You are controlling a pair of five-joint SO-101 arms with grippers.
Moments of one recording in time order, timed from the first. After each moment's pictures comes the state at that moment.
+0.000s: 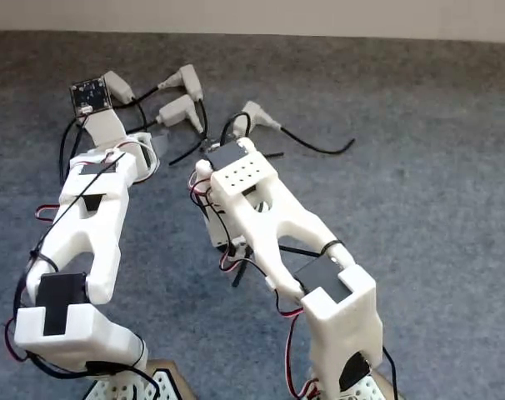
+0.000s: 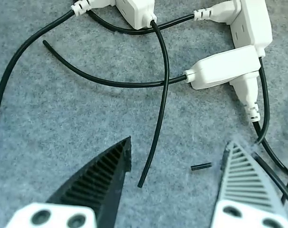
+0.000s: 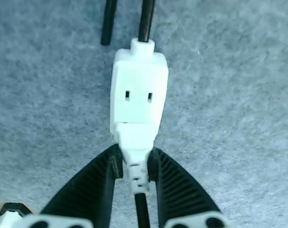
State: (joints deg) left arm -11.8 2.7 31.5 20.6 13.8; right arm -38.6 25.3 -9.3 91.3 -17.2
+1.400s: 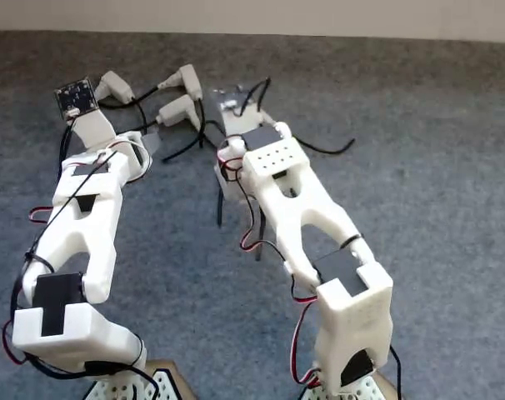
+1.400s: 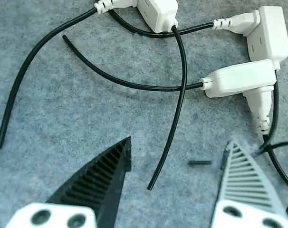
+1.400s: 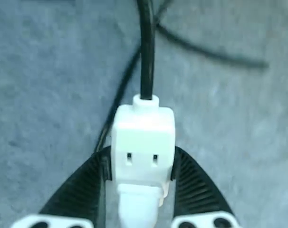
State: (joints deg) left arm -13.8 2.7 31.5 20.6 17.2; right arm -30.2 20.9 -9.7 64.8 -0.7
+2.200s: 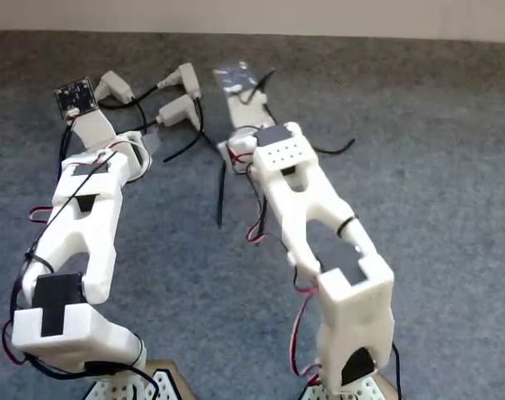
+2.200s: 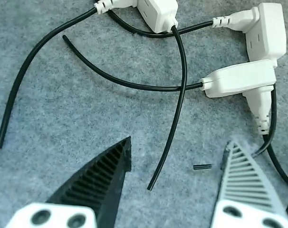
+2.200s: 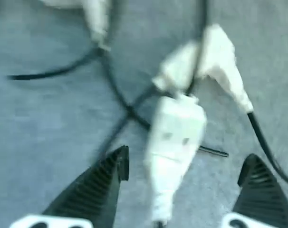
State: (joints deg) left arm -13.8 2.7 31.5 20.6 17.2; right arm -28.4 21.1 -9.7 50.4 6.4
